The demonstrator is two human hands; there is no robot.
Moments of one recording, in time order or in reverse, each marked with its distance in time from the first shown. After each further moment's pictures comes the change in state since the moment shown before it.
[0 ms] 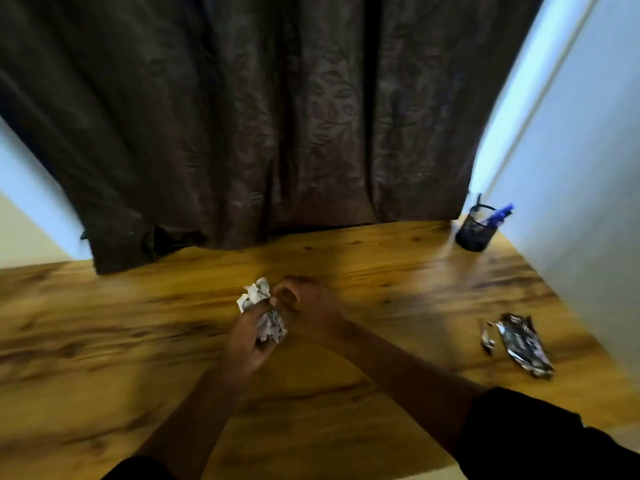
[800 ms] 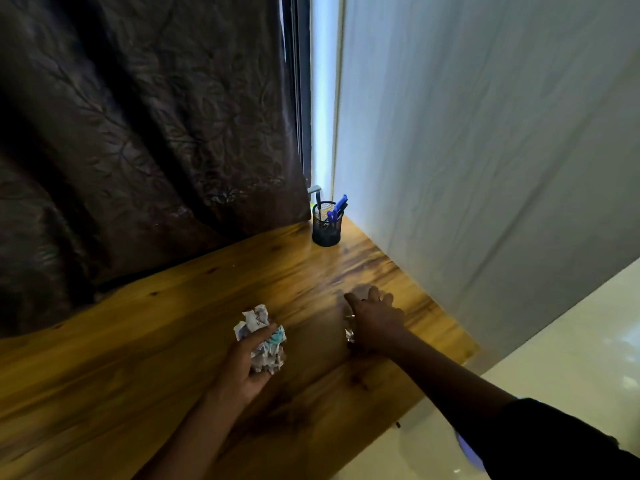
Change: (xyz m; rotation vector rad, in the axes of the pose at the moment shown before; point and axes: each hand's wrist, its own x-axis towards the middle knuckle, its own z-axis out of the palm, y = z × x) left_hand 0.017 -0.139 0.201 0.143 -0.201 -0.274; right_hand -0.174 0.231 -0.204 -0.553 -0.179 0.861
